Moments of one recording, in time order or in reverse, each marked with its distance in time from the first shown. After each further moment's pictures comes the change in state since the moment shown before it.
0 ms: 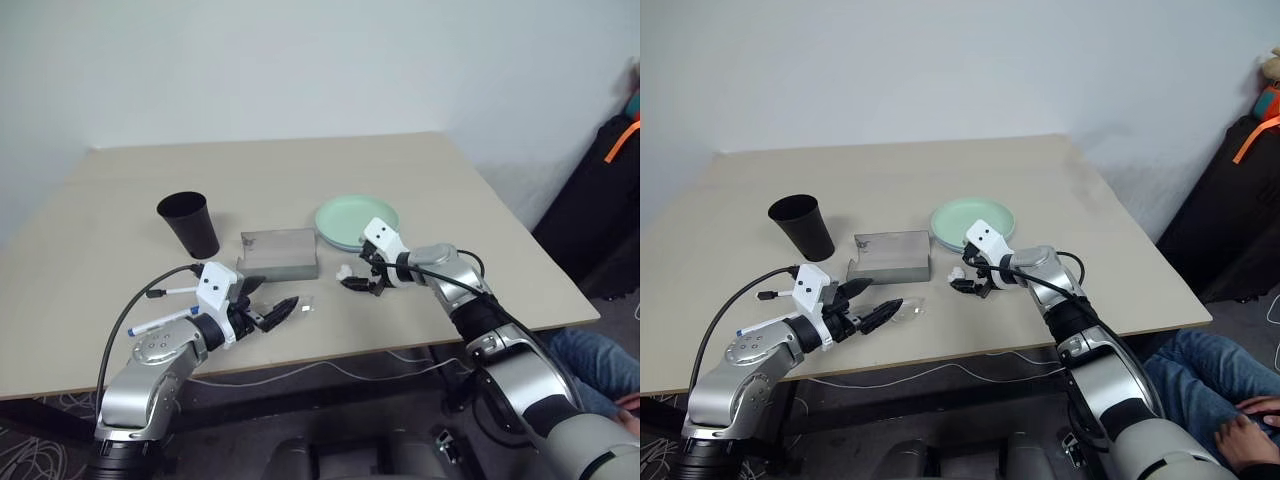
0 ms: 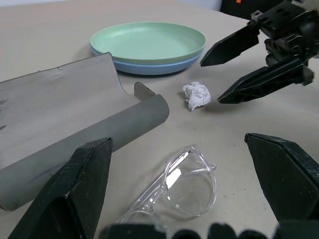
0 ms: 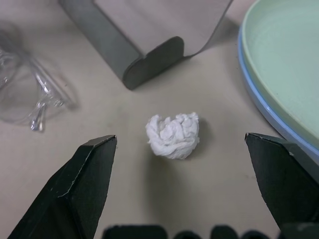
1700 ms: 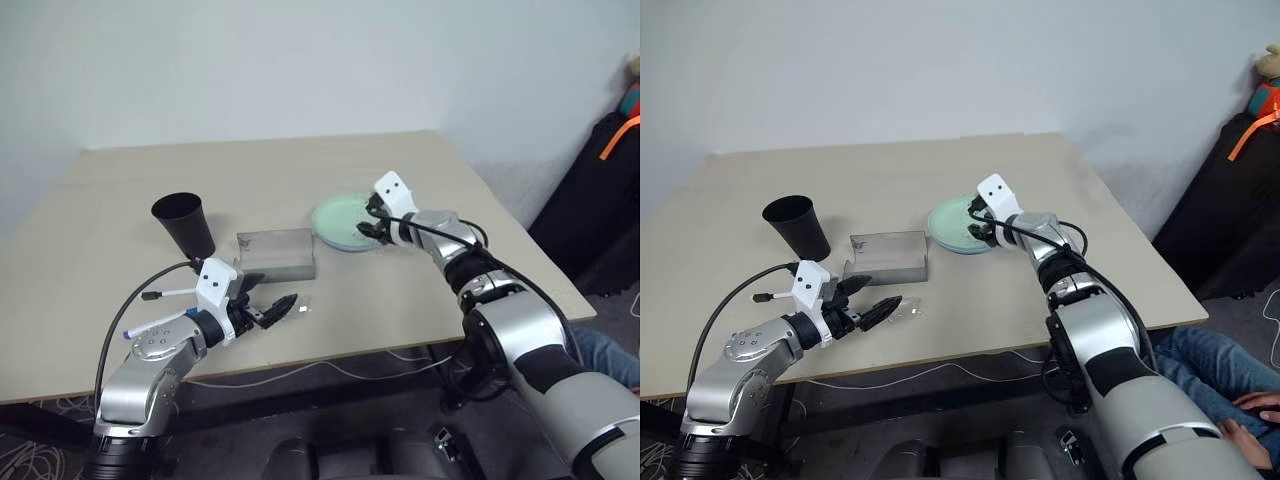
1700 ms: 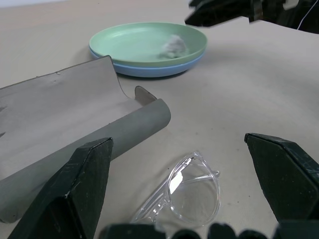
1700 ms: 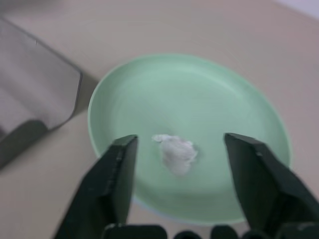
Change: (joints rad) left arm -0.017 0.014 0.000 0.000 0.001 0.018 0.012; right arm -0.340 0.027 -0.161 0.571 -0.019 -0.341 -0.265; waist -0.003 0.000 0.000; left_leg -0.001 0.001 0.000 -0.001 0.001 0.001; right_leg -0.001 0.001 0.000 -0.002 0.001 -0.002
